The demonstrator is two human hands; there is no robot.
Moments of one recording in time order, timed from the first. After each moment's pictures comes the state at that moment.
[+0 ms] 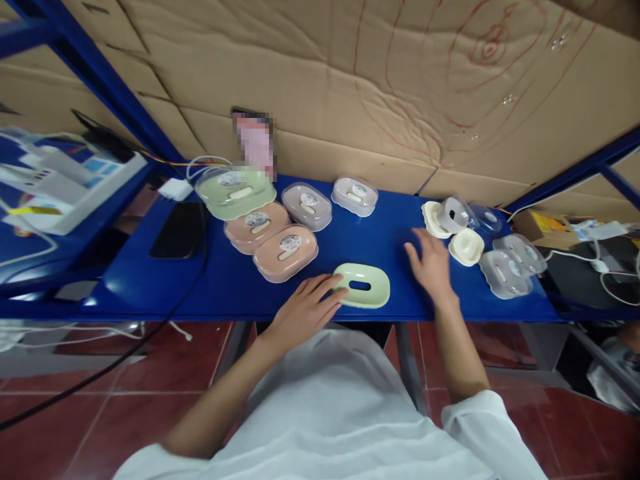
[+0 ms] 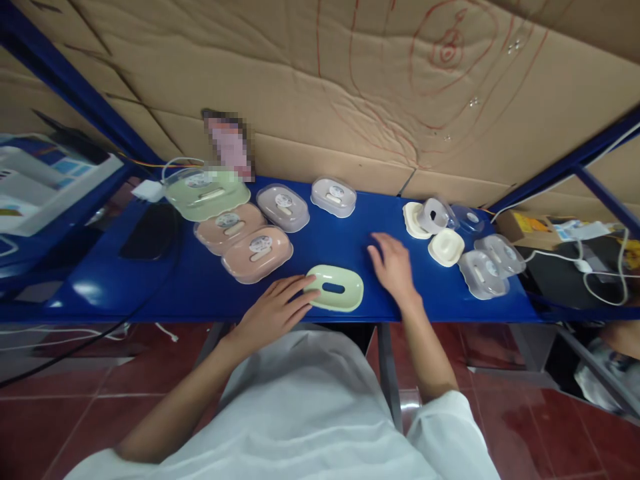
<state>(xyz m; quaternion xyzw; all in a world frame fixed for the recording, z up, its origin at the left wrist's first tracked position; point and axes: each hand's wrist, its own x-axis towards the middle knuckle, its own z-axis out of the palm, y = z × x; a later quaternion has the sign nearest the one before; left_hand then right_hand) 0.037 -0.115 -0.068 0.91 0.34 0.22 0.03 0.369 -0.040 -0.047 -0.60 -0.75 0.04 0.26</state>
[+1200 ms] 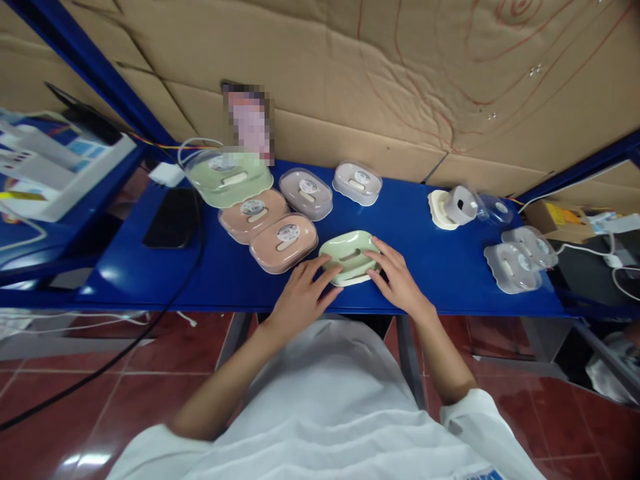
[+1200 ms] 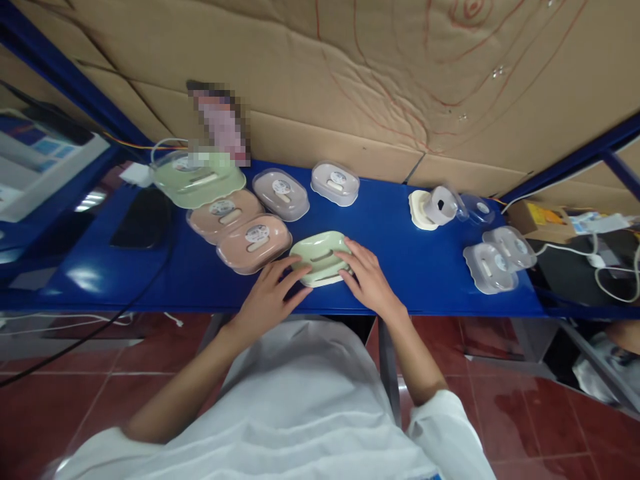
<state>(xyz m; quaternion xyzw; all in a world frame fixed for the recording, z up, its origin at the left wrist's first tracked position) 0.041 -0.112 -0.071 0.84 0.44 0.30 0.08 0.323 -0.082 -0.058 -0.44 -0.86 0.10 0.25</state>
